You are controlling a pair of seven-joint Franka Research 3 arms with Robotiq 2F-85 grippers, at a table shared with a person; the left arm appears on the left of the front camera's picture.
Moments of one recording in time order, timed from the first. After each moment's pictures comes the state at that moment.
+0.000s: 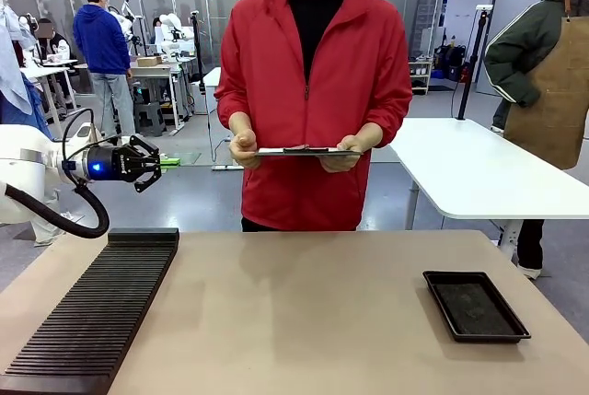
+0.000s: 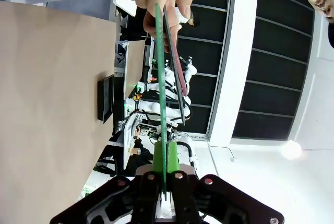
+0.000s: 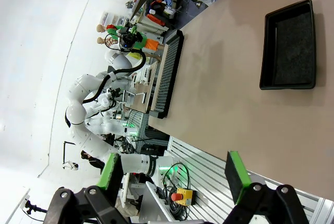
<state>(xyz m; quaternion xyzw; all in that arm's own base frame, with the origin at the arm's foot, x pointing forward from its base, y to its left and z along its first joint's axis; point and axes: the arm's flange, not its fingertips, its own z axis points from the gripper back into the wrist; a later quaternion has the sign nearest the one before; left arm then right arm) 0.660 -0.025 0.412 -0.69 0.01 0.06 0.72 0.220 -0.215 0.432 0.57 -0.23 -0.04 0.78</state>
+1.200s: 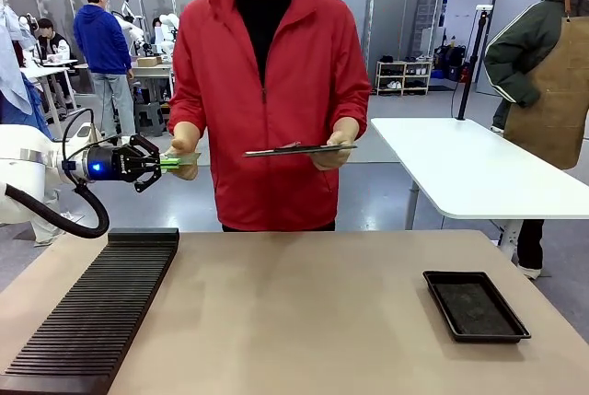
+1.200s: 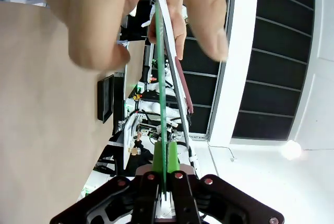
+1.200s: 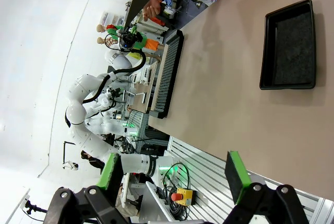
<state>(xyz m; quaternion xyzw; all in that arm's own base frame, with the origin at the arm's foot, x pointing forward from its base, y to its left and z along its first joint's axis) 0.660 -0.025 0.412 -0.69 0.01 0.06 0.72 0.220 -0.215 0.432 0.57 -0.23 -0.04 0.78</state>
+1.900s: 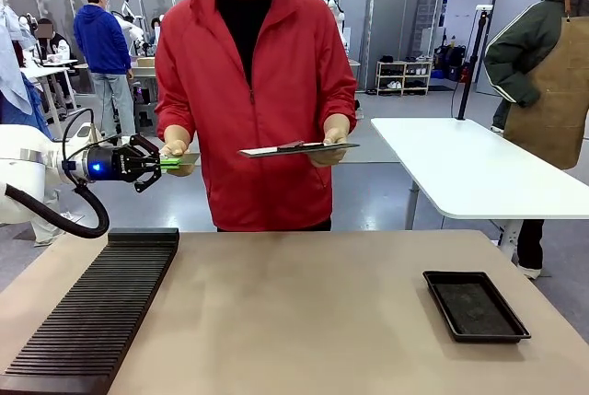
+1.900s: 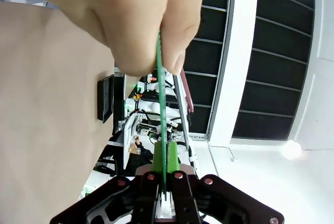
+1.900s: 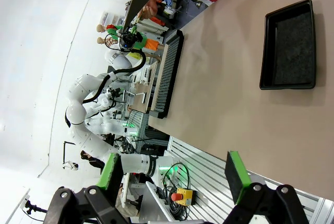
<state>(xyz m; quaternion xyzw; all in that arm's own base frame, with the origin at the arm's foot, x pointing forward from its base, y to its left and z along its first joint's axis) 0.660 -0.025 0.412 -0.69 0.01 0.06 0.72 0.220 -0.215 0.432 0.57 -0.23 -0.04 0.78</state>
